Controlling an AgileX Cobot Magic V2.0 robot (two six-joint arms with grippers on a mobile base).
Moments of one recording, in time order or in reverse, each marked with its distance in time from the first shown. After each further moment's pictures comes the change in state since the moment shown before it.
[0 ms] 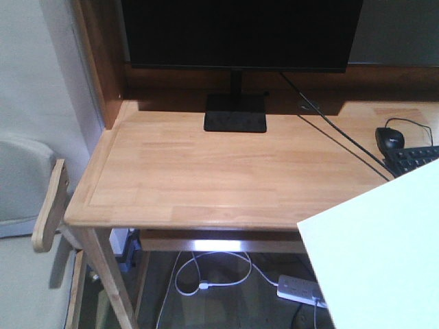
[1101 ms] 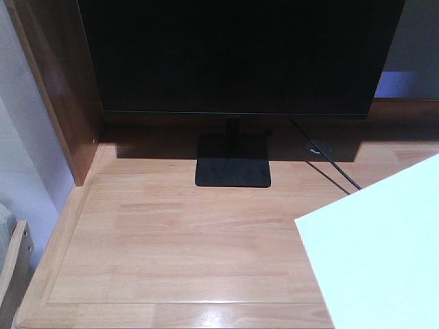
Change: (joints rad) left arm 0.000 0.000 0.000 0.000 0.000 0.000; right arm 0.000 0.000 0.000 0.000 0.000 0.000
